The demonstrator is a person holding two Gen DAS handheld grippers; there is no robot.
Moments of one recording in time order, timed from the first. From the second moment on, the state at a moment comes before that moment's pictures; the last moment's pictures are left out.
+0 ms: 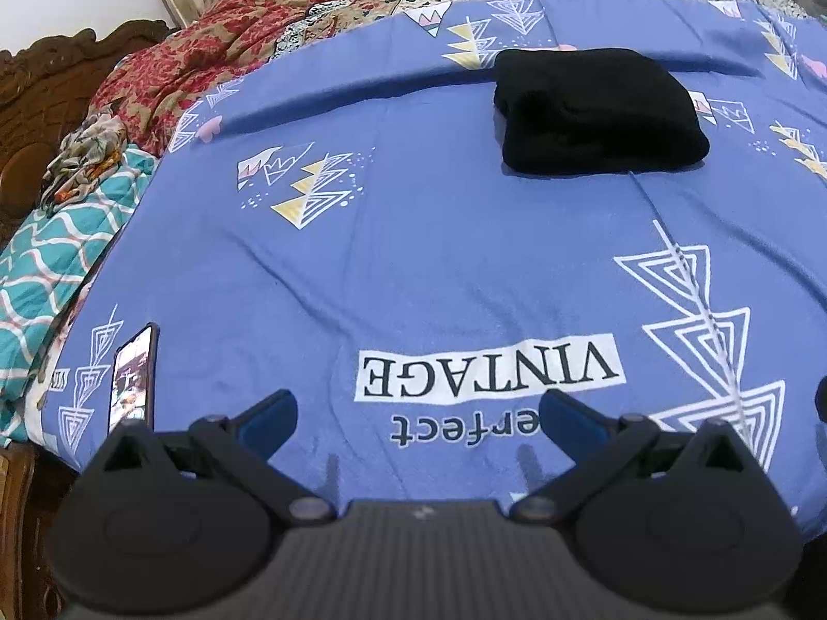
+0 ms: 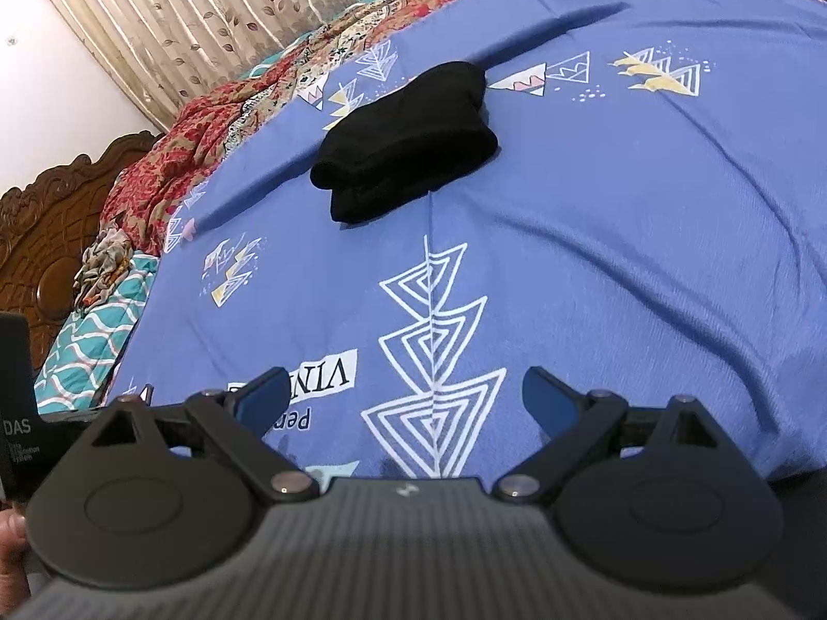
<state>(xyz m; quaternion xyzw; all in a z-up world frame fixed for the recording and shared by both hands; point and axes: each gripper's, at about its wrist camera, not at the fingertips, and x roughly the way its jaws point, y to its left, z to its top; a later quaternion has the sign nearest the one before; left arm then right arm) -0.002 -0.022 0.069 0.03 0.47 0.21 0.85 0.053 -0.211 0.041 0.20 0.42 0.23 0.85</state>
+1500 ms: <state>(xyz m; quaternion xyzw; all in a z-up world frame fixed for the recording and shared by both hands) 0.004 -0.032 0.068 0.05 0.48 0.20 0.85 0.058 -0.218 0.037 0.20 0.43 0.23 0.85</state>
